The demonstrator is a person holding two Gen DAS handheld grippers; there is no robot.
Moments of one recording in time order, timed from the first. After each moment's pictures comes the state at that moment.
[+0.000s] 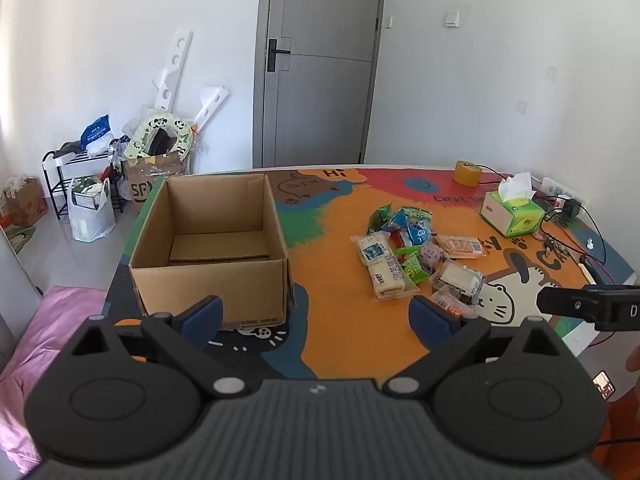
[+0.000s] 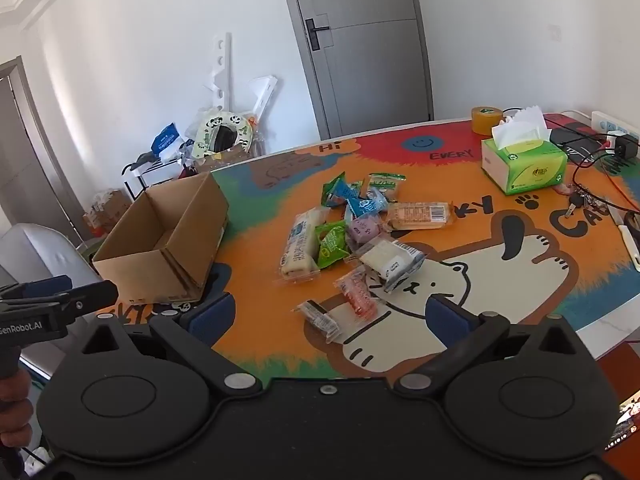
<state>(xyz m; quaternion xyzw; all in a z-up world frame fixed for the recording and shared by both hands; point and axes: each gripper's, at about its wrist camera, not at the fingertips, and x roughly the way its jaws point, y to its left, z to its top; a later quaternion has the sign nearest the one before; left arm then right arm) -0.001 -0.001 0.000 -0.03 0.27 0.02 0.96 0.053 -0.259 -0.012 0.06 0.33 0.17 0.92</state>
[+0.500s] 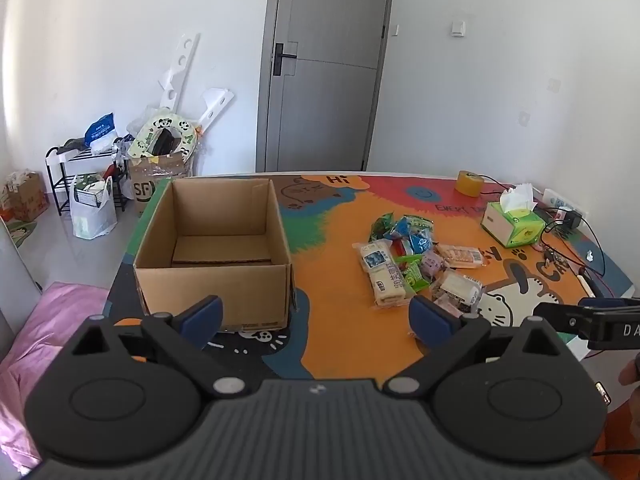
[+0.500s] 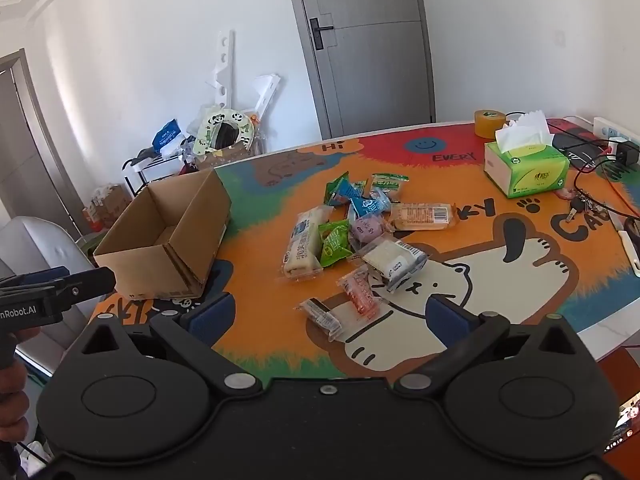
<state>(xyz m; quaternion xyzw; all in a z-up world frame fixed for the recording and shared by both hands) -0.002 0.002 0.004 -0.05 0.28 0.02 0.96 0.051 -0.254 -0.010 0.05 0.33 0.17 0.93</state>
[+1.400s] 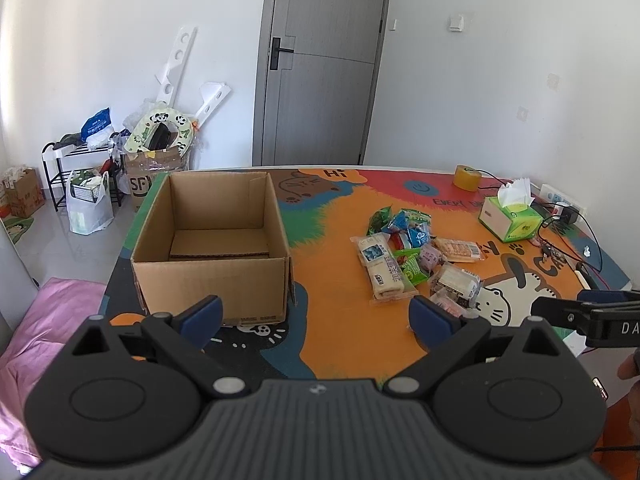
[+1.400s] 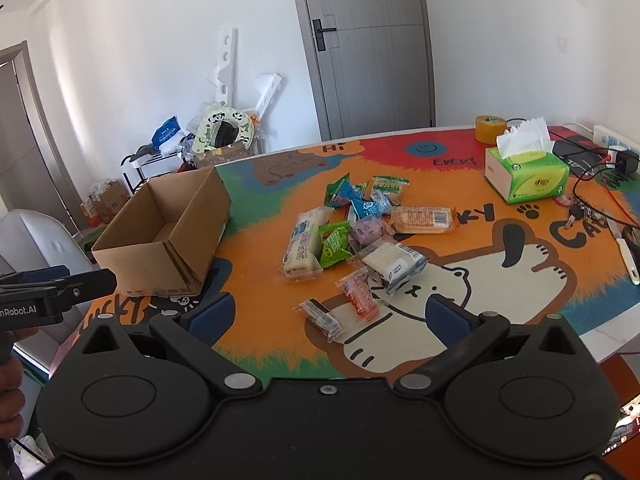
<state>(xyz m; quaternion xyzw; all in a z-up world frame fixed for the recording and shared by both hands) -0.001 0.002 0.001 -0.05 0.29 0.02 0.96 0.050 -0.251 -0.006 0.04 0.33 0.17 0.93</state>
